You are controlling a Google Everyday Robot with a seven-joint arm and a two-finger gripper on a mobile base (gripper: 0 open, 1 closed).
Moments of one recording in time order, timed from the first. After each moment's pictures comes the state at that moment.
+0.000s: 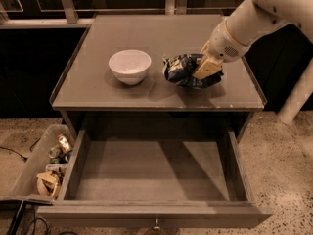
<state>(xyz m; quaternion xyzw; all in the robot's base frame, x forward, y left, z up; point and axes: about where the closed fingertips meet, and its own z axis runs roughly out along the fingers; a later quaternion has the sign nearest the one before) 0.624 -0.136 0.886 -0.62 0.74 0.08 0.27</state>
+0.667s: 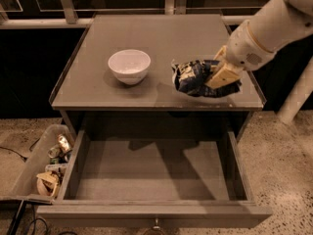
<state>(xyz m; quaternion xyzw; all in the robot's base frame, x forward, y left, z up) 0.559 -0.154 0.907 -0.62 0.73 0.08 0.27</state>
